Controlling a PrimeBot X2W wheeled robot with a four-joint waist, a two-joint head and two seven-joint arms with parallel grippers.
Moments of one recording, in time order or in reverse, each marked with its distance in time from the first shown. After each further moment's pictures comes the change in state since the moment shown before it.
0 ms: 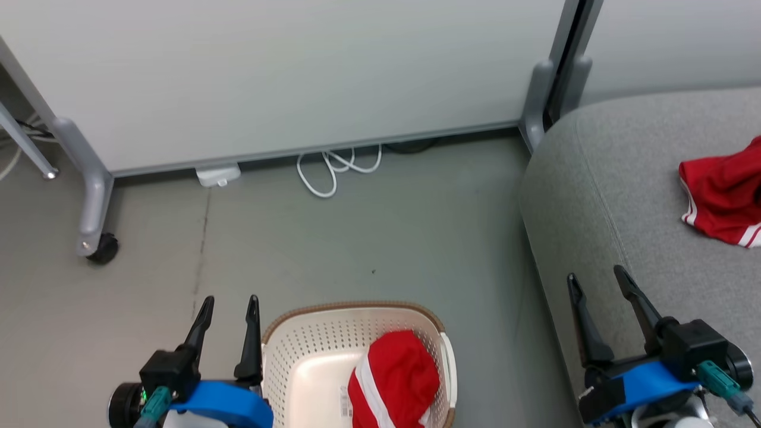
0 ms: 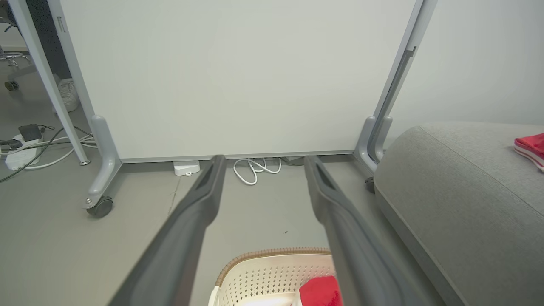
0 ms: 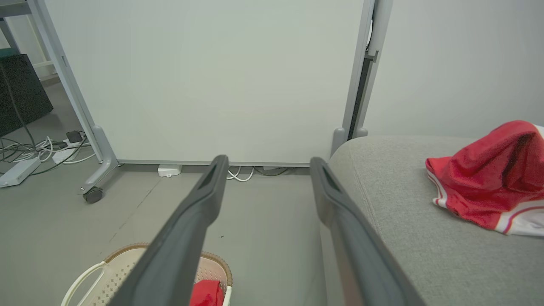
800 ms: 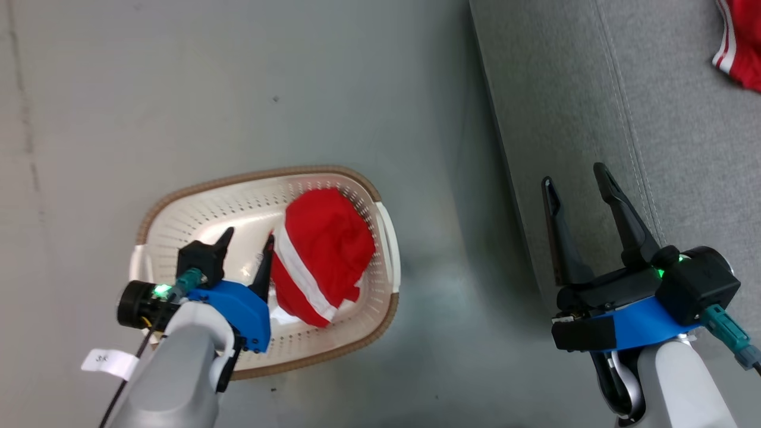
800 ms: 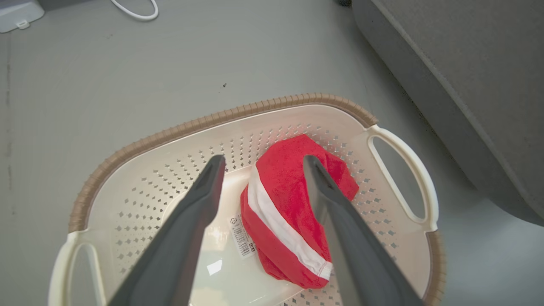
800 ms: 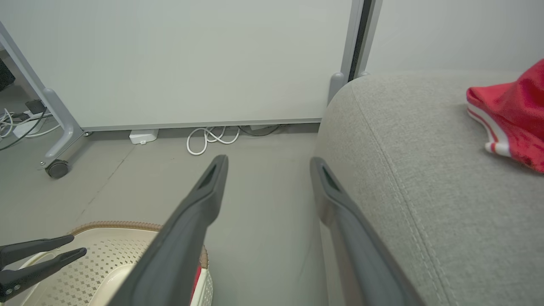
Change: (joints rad) left arm -0.480 0.085 -0.273 0.529 -0.065 -0.004 0.024; right arm -0.221 0.000 0.105 -0.055 0.047 0.000 -0.090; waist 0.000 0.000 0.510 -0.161
